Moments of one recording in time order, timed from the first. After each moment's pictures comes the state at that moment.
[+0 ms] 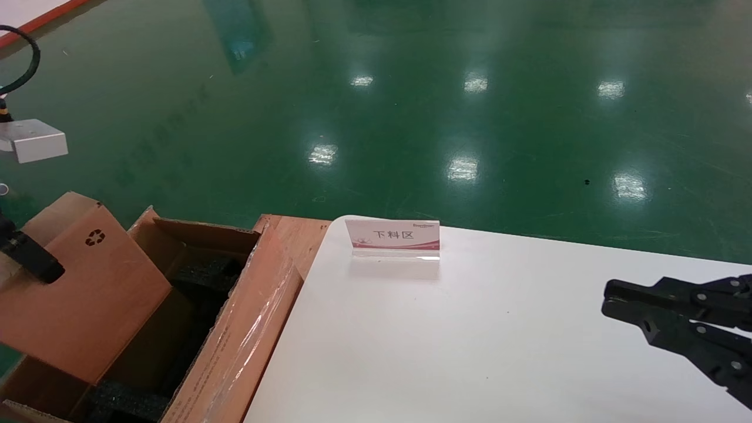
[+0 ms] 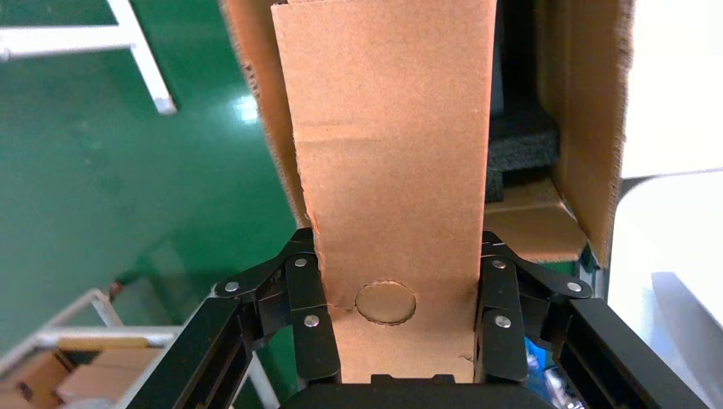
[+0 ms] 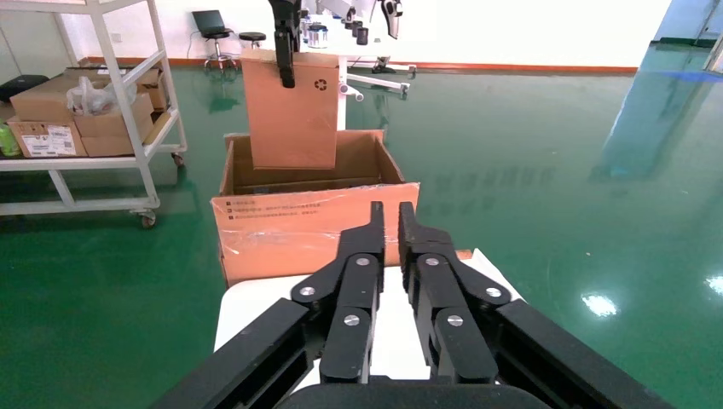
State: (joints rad) left arm -2.83 0.77 2.65 -0.82 1.08 1.57 -1.10; right arm 1.08 -0.61 -0.29 1.28 -0.72 -1.49 0.18
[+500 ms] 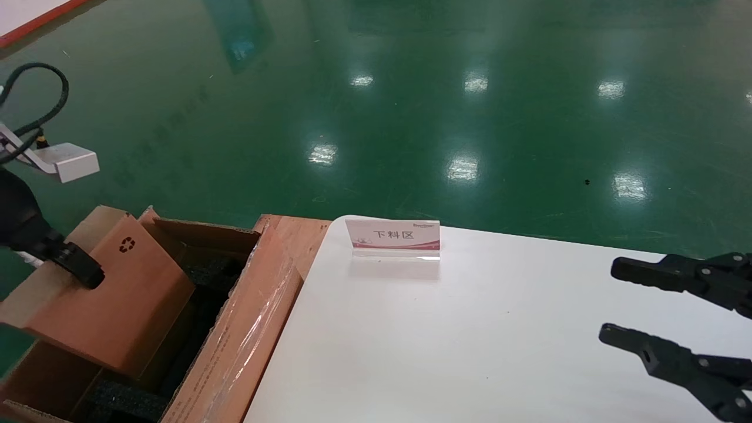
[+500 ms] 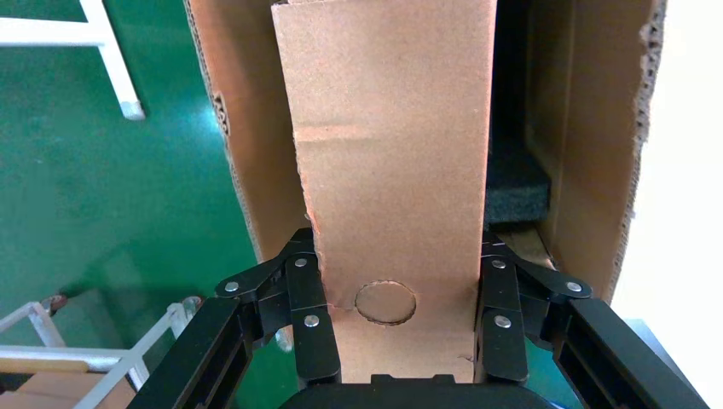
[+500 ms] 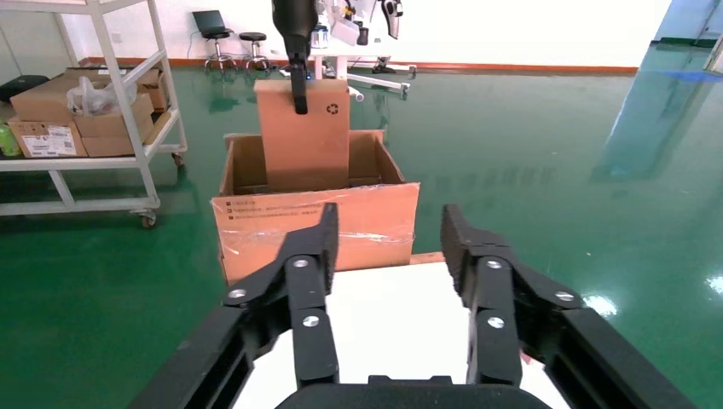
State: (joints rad) left arm -2.74 0.72 2.68 -0.83 1.03 1.43 -1.17; right arm 1.08 -0.61 -0.29 1.28 -0.72 -1.49 0.18
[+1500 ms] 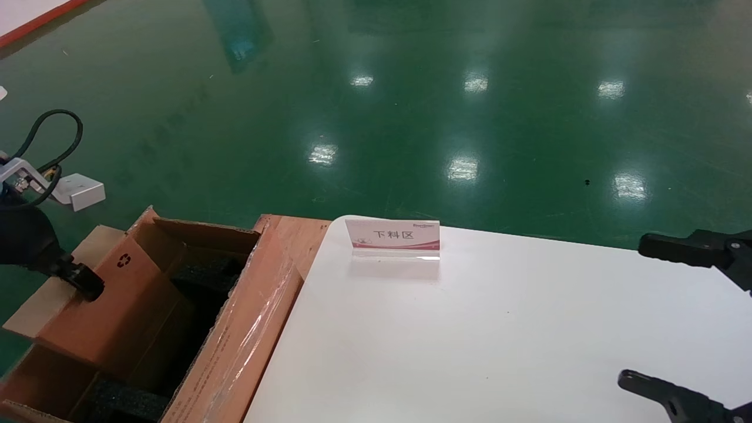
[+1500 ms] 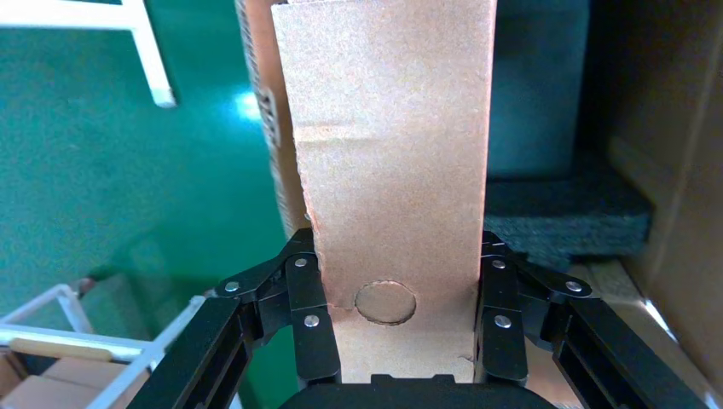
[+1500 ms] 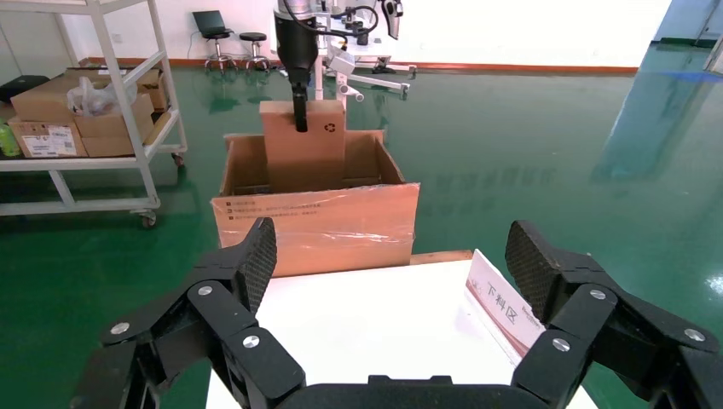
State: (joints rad) left arm -2.54 0.69 2.68 -0.73 1.04 1.27 -1.12; right arm 1.08 -0.61 -0.29 1.28 -0.72 -1.49 0.18
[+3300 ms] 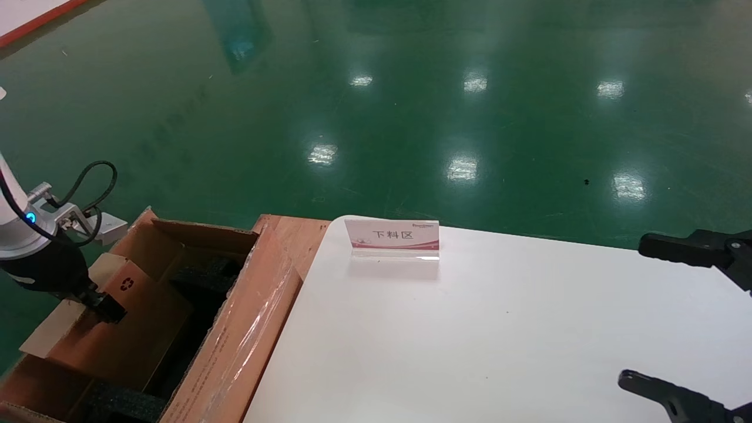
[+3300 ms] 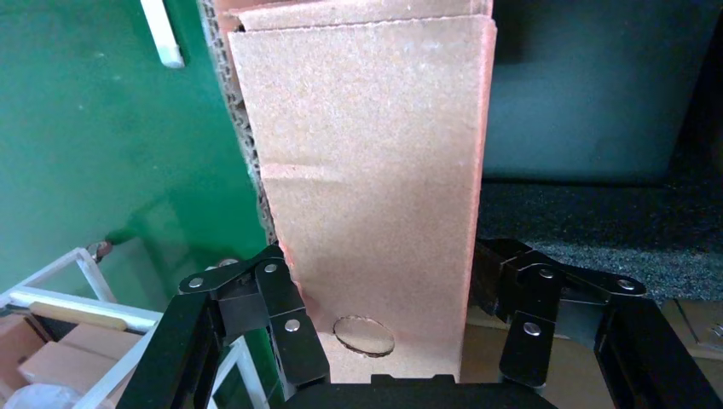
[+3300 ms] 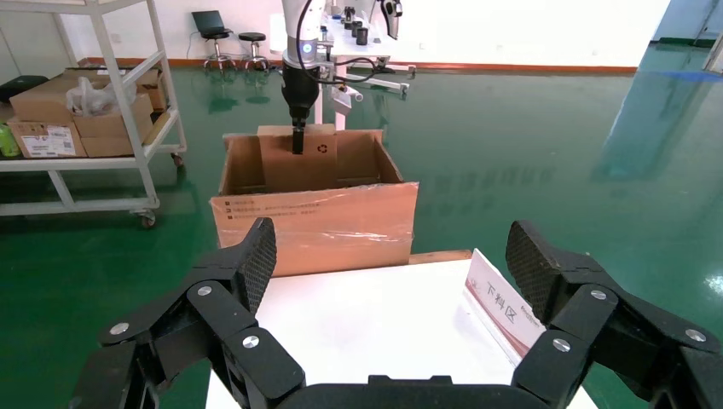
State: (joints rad) left arm -2.07 0.79 2.60 -0.28 0.89 1.26 -0.94; right arm 1.08 -0.60 -0.30 1.28 -0.72 -1.49 0.18
